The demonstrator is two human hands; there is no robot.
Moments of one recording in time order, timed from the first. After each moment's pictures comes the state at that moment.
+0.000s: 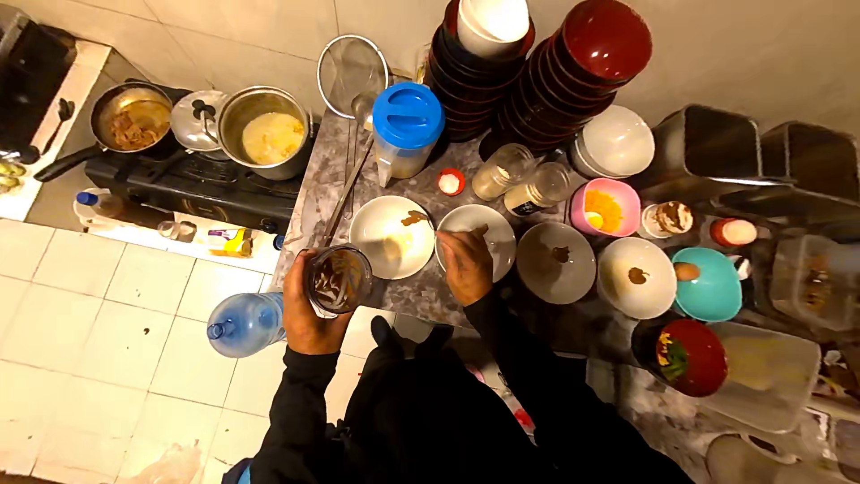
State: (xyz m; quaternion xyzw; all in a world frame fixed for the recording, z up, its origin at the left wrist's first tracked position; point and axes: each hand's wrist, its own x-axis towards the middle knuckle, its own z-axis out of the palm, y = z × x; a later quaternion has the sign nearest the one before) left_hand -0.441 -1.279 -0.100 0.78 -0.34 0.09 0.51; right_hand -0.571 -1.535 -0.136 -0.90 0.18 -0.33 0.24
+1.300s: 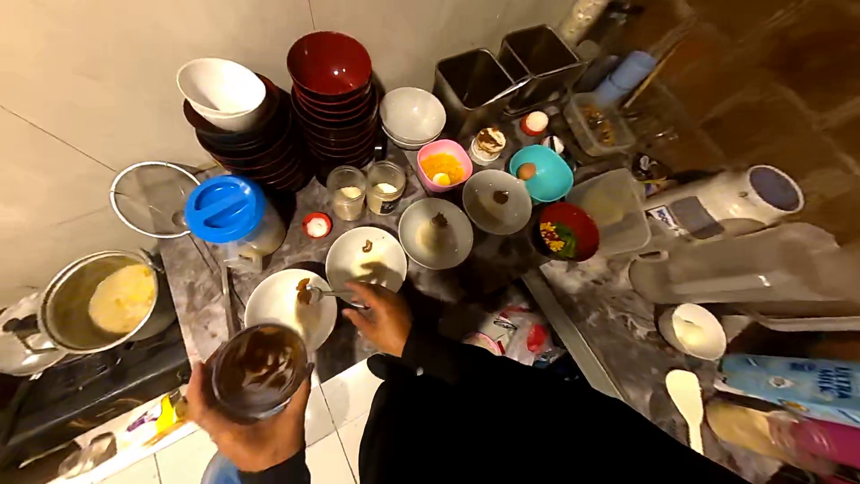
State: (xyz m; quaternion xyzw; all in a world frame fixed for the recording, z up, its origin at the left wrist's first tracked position) left_hand -0.445 -1.342 -0.055 0.70 -0.44 0.01 0.56; right_hand -0.604 -1.500 -0.108 -0.79 0.41 -0.19 0.41
